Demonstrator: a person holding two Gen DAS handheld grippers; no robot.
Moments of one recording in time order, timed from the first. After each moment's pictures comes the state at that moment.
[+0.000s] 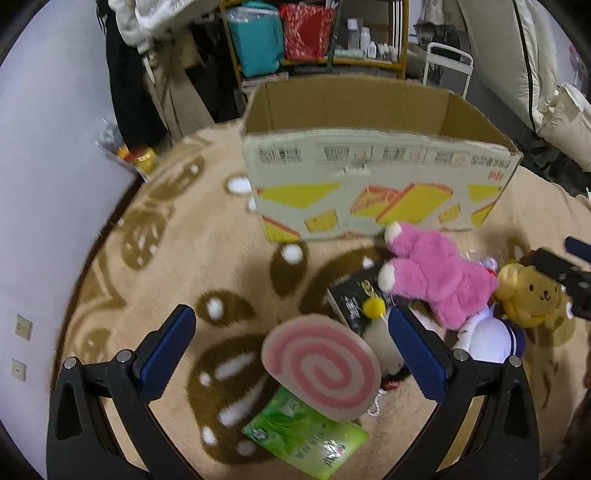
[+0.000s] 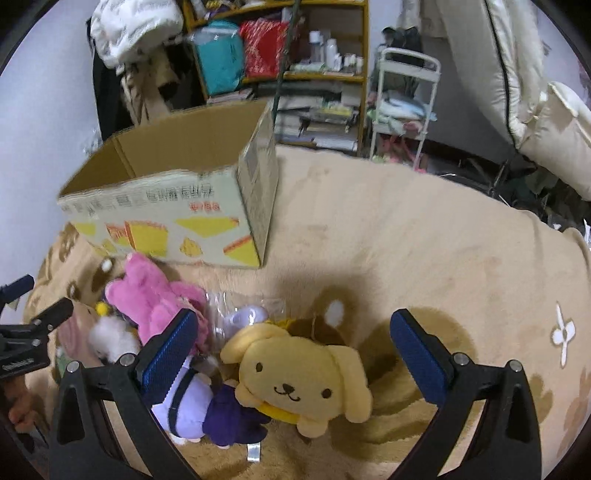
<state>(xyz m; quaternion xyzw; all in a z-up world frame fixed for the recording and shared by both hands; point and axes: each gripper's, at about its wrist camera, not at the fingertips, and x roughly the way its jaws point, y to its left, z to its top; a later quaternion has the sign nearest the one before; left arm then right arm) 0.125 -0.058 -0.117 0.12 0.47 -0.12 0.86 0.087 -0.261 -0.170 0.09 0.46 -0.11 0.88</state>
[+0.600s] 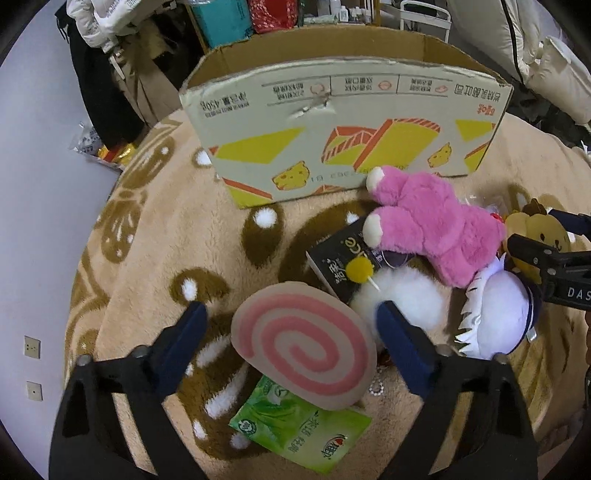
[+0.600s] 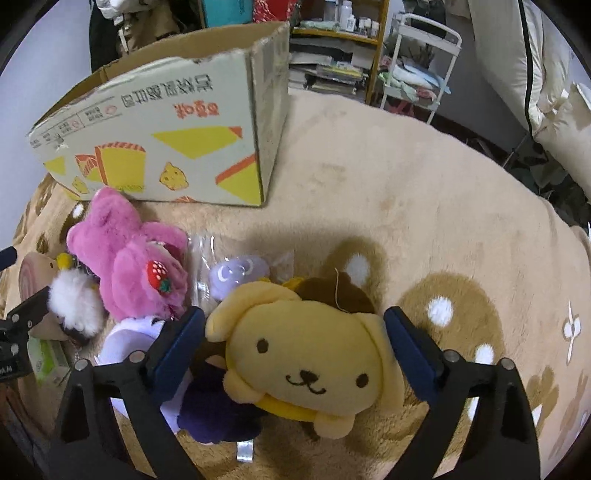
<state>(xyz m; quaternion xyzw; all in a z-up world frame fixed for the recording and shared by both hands) 0.121 -0.074 -0.144 0.18 0.51 -0.14 0.83 0.095 -0.253 -0.209 0.06 0.52 -0.11 0.84</state>
